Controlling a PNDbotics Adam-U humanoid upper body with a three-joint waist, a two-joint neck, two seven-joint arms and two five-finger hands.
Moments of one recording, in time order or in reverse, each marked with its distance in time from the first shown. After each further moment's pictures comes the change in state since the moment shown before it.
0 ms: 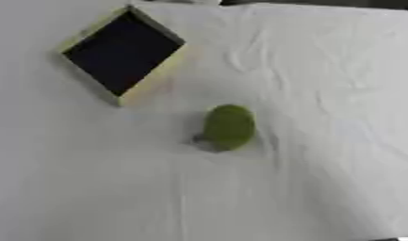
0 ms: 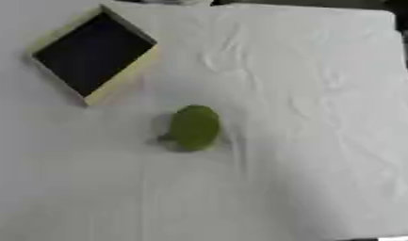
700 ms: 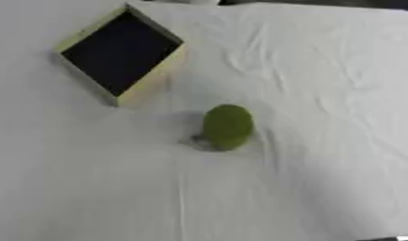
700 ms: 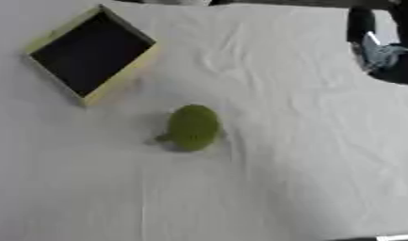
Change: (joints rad) left arm 0.001 0.000 0.000 0.000 0.002 0.000 0.000; right arm -0.112 -0.192 0.154 -0.001 0.261 -0.126 0.037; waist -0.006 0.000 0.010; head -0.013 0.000
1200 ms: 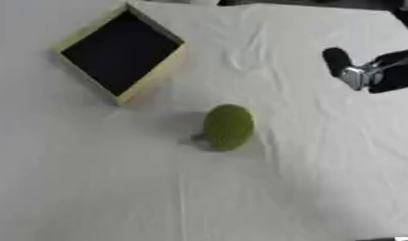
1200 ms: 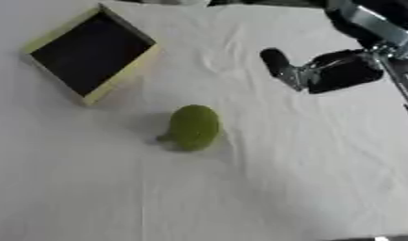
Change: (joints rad) left arm 0.000 0.000 -0.007 0.000 0.008 0.003 -0.010; right arm -0.137 -0.131 0.223 -0.004 0.173 -0.023 0.085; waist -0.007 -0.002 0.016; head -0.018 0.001
